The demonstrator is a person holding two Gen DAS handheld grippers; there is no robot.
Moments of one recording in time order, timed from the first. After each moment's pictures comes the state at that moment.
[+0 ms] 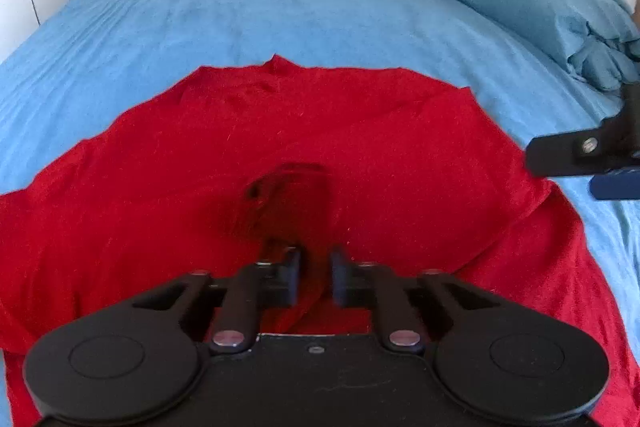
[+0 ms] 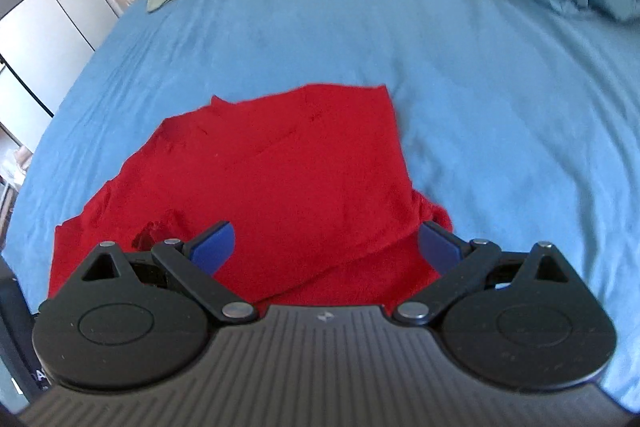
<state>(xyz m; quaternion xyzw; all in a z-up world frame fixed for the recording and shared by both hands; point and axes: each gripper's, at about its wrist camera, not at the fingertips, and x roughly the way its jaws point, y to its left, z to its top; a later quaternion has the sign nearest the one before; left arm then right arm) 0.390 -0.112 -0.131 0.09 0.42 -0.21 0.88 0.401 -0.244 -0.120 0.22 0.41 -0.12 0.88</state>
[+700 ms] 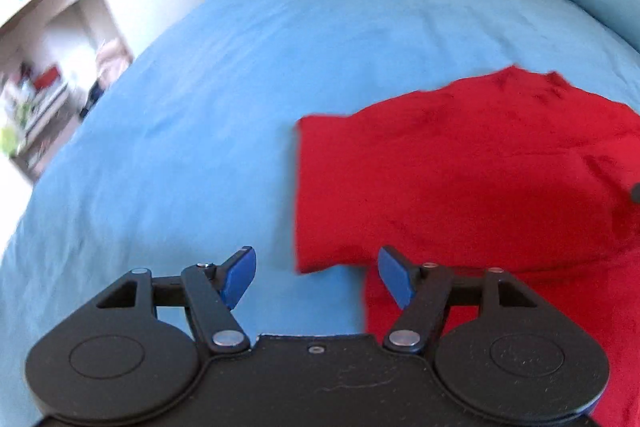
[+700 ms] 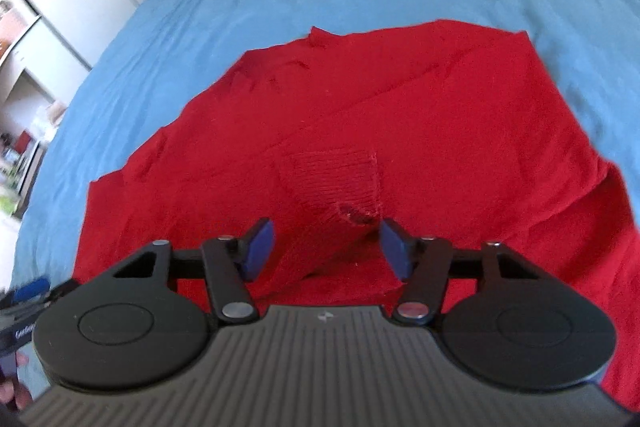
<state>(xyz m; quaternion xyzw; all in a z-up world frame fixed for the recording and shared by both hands) 0.400 0.102 -0.116 0.07 0.43 0.02 0.90 0.447 -0.149 -0.153 0.22 0.44 -0.05 0.87</state>
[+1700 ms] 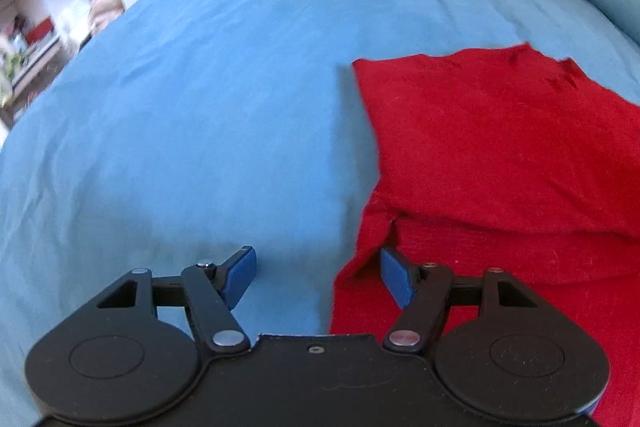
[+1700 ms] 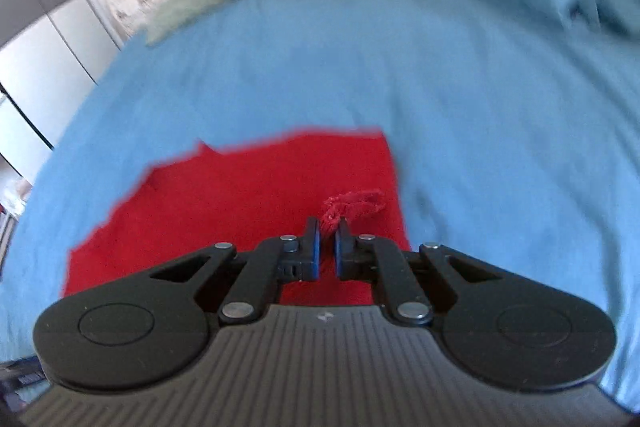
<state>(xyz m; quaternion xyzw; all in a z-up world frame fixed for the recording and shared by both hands) 0.409 0.101 -0.146 0.03 0.46 0.02 0.88 0.424 -0.274 -0.138 0.23 0.37 -0.13 0.89</state>
